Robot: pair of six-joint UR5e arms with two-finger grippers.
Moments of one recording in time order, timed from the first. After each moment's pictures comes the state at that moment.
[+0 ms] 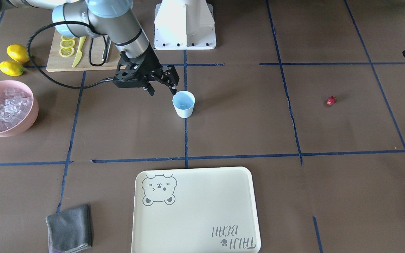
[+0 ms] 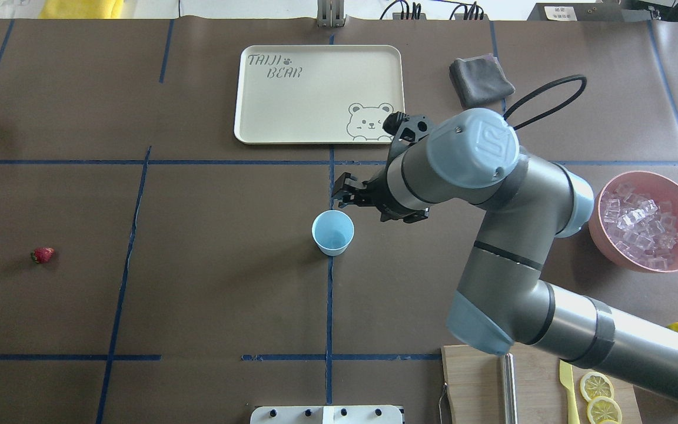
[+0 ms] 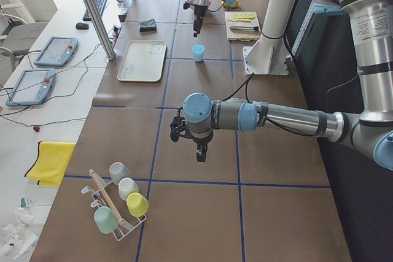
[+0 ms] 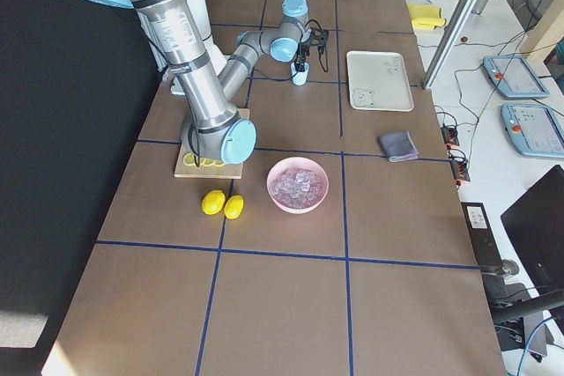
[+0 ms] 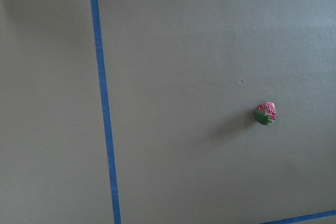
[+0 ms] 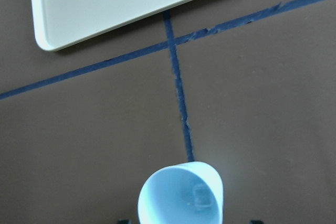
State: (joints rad) left arm -1.48 -1.31 -1.97 -1.47 -2.50 0.01; right arm 0.63 -1.08 1.88 -1.34 1.97 1.49
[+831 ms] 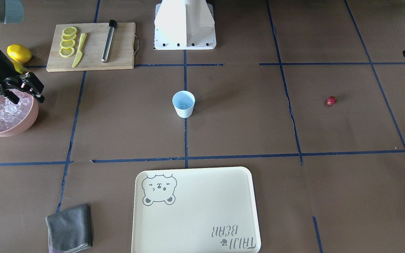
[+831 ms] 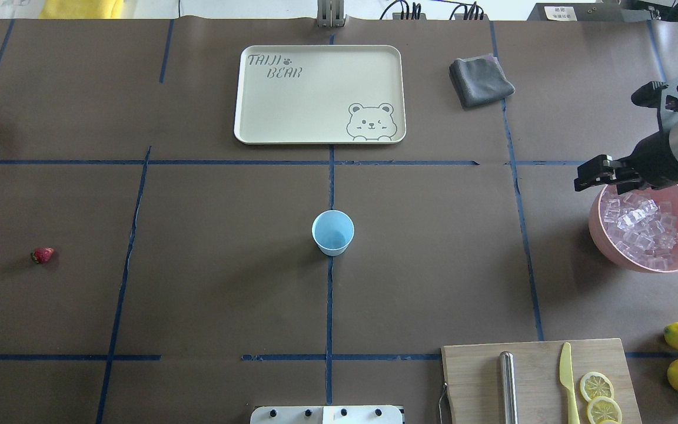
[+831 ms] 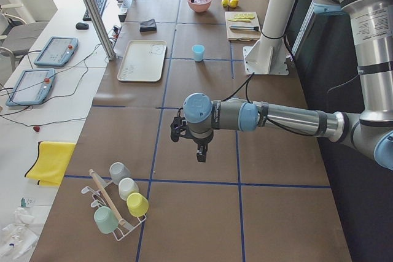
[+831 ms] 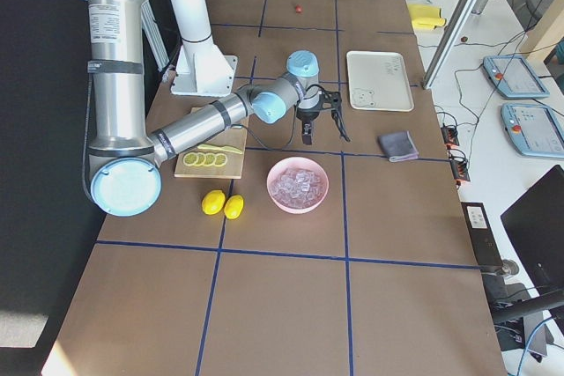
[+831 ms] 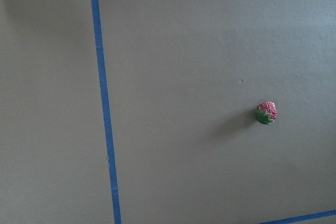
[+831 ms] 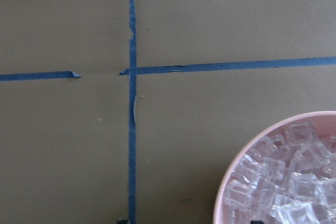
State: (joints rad) left arm -1.48 -1.31 -1.97 -1.47 -2.50 0.01; right arm 0.99 -1.62 2.02 -1.33 2.15 0.88
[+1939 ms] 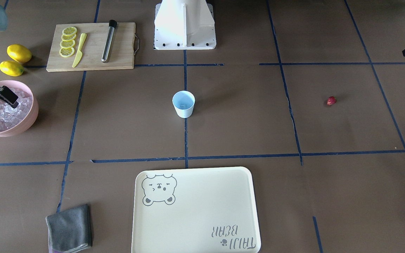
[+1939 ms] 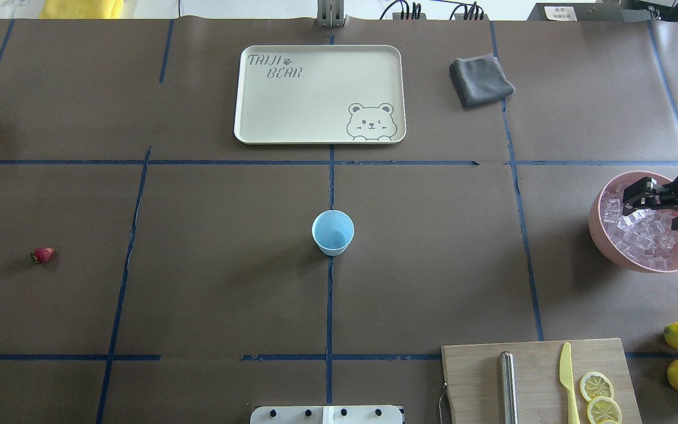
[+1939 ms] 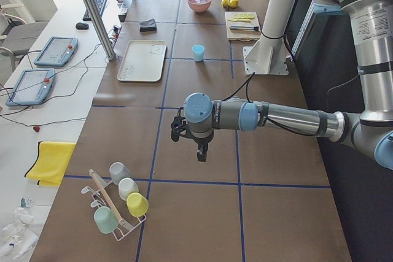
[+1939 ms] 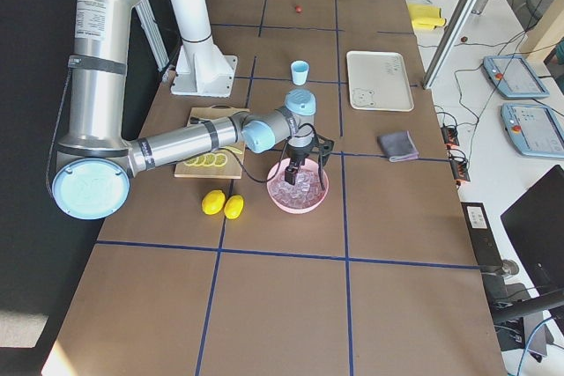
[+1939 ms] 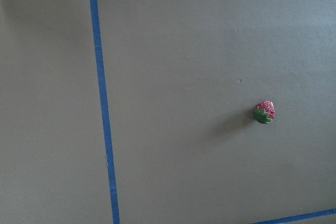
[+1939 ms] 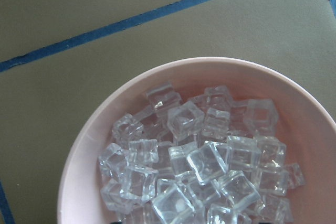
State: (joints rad) left arm -1.48 -1.30 -1.97 -1.47 -2.51 0.01; right arm 1.00 -1.68 1.92 -1.35 2.14 1.07
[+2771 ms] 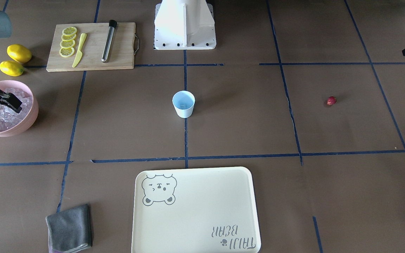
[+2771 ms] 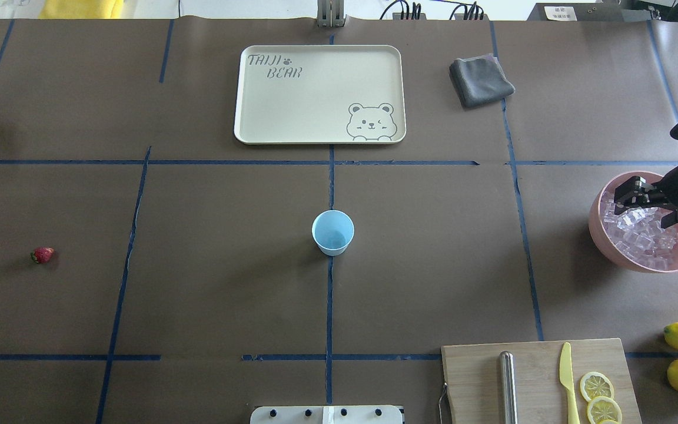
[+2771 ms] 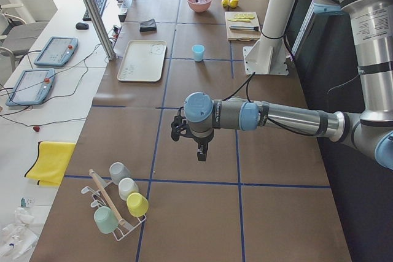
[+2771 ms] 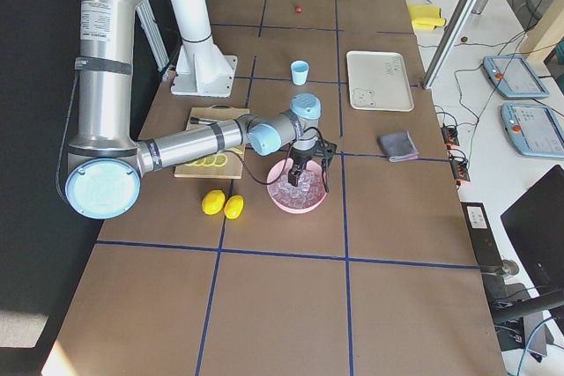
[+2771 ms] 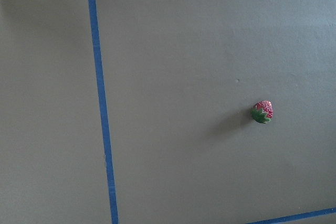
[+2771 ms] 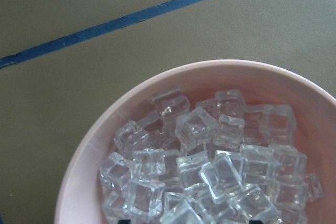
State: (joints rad) left arm -1.48 -1.30 -1.97 -1.47 -2.51 0.01; right arm 0.99 -1.65 1.87 -1.35 2.15 1.07
